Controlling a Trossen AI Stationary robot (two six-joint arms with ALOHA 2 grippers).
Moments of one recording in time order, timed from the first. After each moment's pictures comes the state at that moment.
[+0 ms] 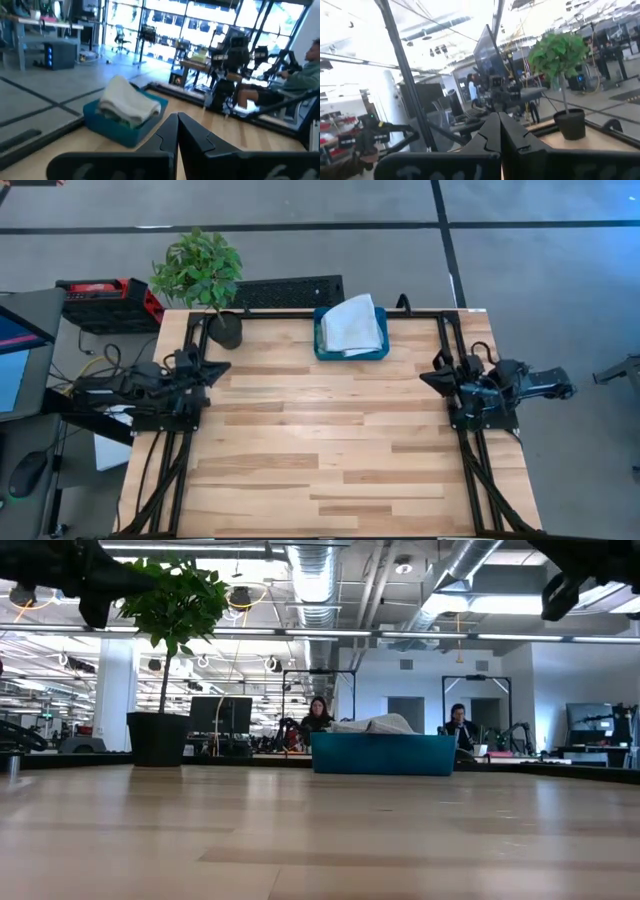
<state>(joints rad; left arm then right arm) -0.09 0.01 0.32 -0.30 -0.47 -0.23 0.19 0.00 0.20 0.09 0.19 0.23</state>
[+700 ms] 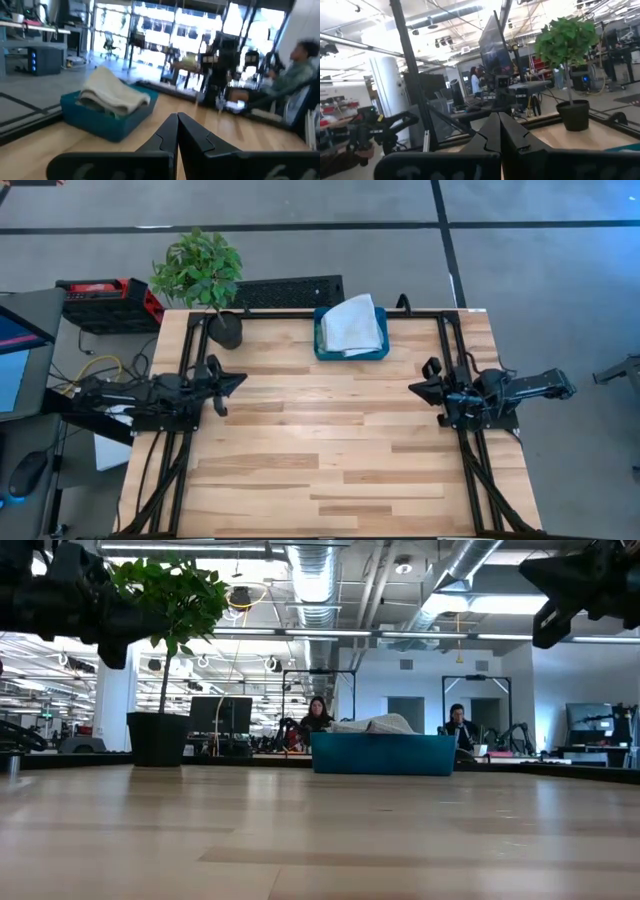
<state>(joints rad) -0.09 0.02 0.01 0.11 -0.41 -0.21 0.19 0.00 0.01 0.27 0.15 0.18</state>
